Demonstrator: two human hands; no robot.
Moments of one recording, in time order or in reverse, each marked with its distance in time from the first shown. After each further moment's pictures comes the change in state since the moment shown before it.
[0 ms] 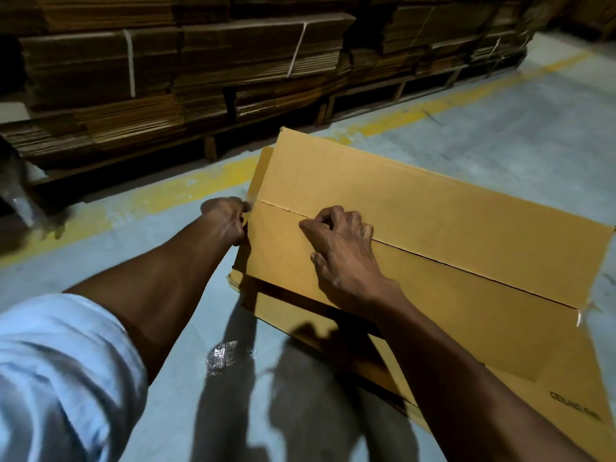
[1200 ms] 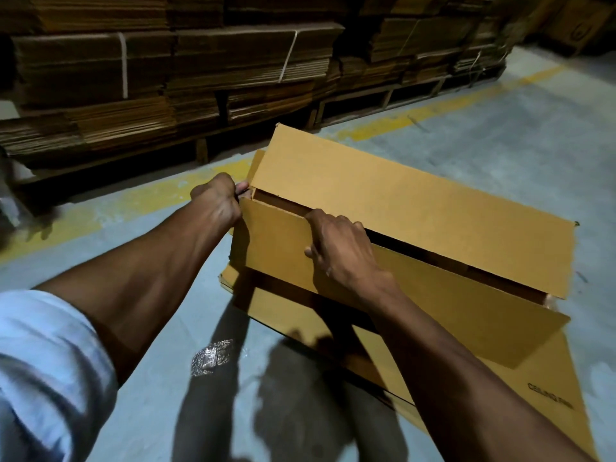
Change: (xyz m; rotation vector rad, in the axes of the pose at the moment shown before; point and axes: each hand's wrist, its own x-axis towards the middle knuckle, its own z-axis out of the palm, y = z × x) left_hand 0.007 0.023 0.008 -0.211 -0.031 0.027; right_hand 0.002 -0.014 -0.029 -0.031 -0.067 0.078
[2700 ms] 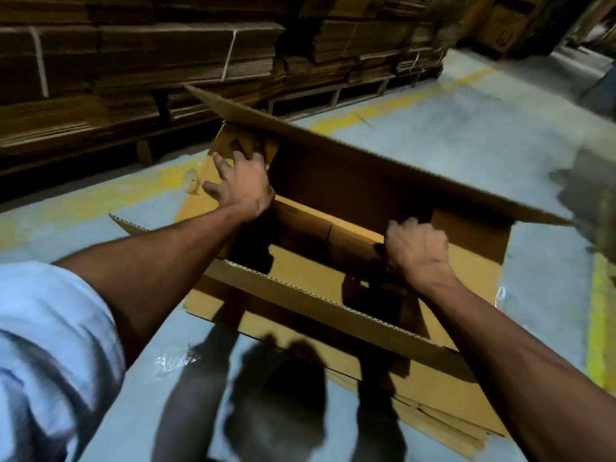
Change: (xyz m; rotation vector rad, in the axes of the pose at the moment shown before) left_hand -0.107 -0.052 0.082 1.493 -0.091 0.955; right_hand -0.082 0.120 -0.086 -0.546 -0.231 0.534
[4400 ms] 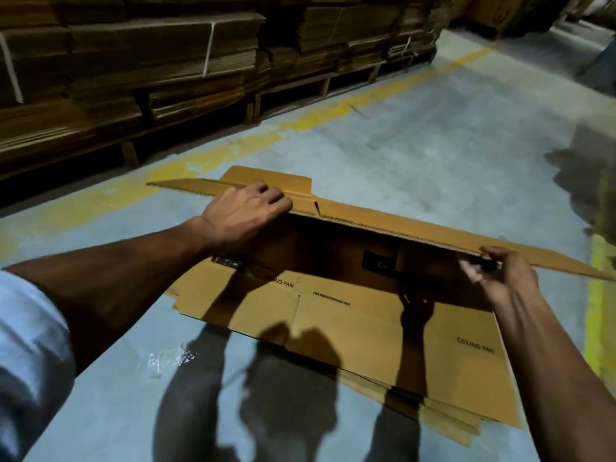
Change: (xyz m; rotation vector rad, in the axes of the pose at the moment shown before) left_hand -0.026 -0.018 0.009 0.461 0.062 1.039; right_hand 0.000 0.145 0.092 2.377 0.203 1.063
